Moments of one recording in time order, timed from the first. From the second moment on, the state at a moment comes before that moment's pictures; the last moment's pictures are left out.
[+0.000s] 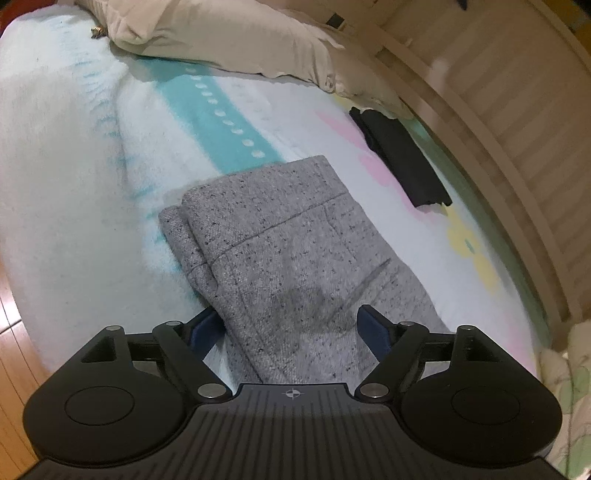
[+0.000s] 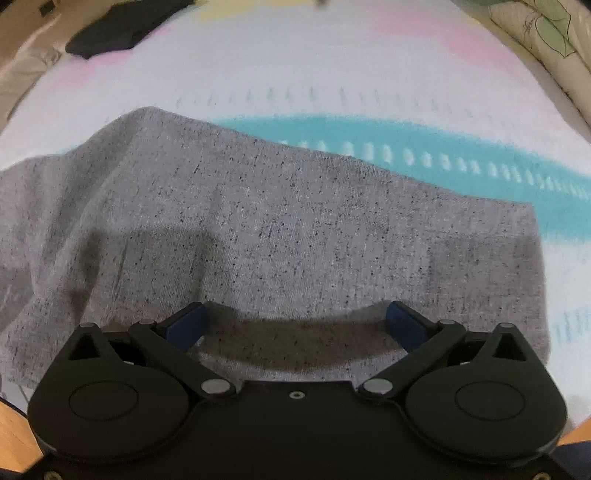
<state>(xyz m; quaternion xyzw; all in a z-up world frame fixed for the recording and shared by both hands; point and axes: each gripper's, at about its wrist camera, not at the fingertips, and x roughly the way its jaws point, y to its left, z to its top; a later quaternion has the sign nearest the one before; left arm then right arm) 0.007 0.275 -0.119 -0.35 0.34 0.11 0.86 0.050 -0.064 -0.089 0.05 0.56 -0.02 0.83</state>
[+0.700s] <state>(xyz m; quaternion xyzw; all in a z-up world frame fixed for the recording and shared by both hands) 0.014 0.272 -0.087 -0.29 0.23 0.05 0.92 0.020 -0.056 -0.092 0.05 0.48 -0.04 0.88</state>
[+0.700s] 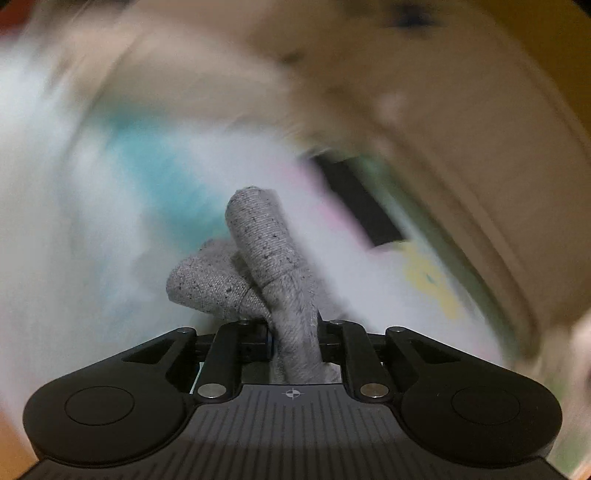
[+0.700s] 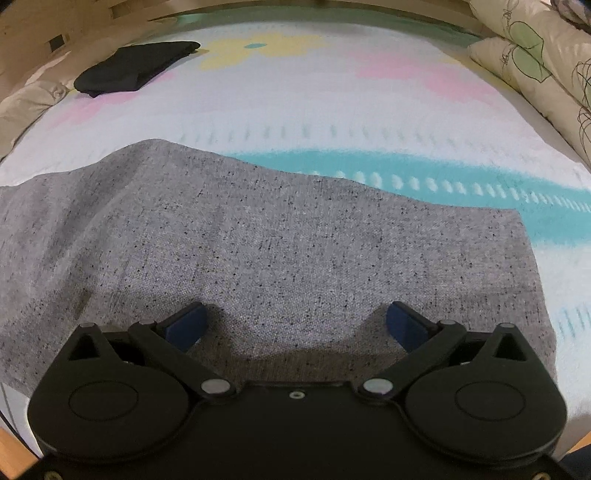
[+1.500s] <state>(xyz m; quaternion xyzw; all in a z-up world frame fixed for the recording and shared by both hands) 0.025 0.307 -0.146 -0.44 0.26 0.09 0.86 0.019 -0.067 -0.079 0.05 0.50 -0.04 0.87</state>
